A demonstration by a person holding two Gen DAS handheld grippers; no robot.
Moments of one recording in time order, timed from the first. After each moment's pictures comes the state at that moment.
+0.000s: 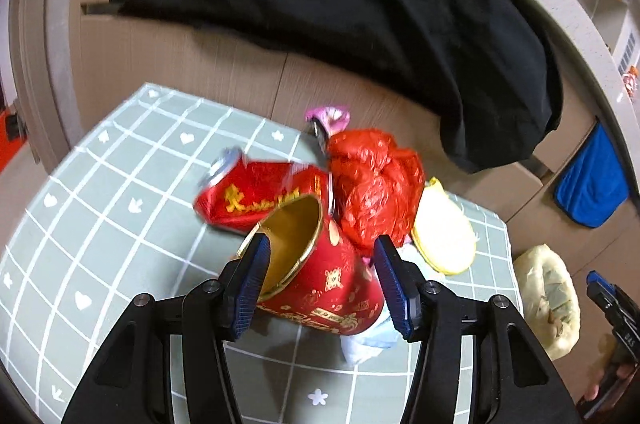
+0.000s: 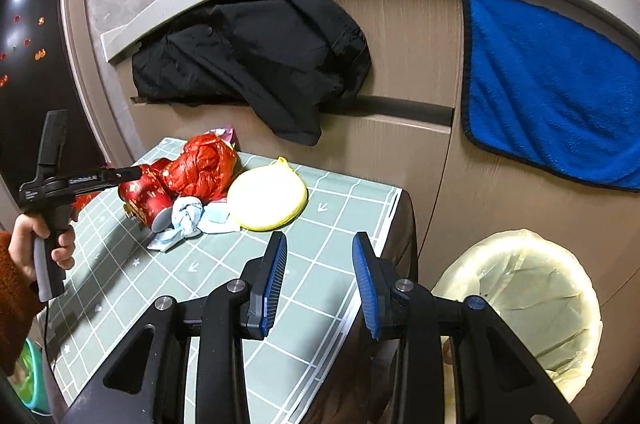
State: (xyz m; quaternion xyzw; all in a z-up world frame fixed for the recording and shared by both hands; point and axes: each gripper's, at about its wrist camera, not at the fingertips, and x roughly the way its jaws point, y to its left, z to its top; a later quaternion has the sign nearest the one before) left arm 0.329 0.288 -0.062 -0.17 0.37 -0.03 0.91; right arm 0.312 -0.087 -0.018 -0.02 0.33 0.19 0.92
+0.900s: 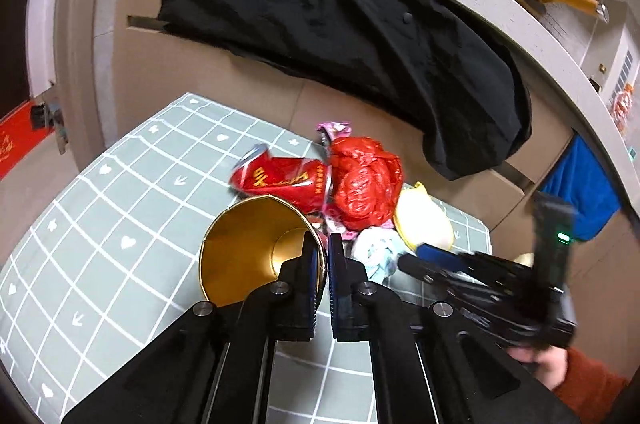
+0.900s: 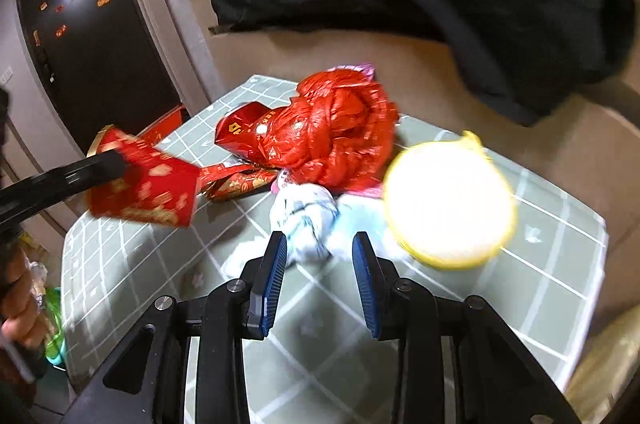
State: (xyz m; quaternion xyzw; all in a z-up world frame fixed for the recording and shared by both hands) left arm 0.245 0.285 -0.031 -0.19 0.33 0.02 0.92; right arm 0.388 0.090 -0.089 -0.06 0.41 0.35 0.84
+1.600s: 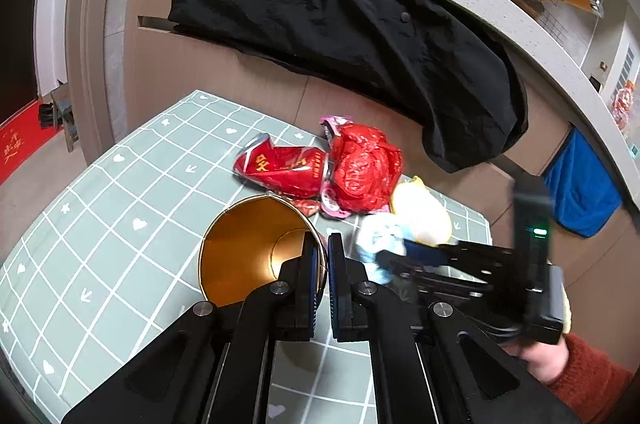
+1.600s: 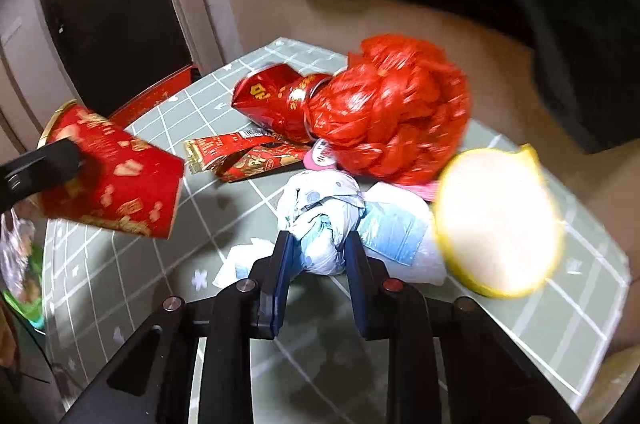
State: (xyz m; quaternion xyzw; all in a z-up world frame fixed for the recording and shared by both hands) left arm 0.223 0.268 -0.031 -0.18 0.33 0.03 0.93; right arm 0.367 0.105 -0.089 -0.13 0.40 0.38 0.83
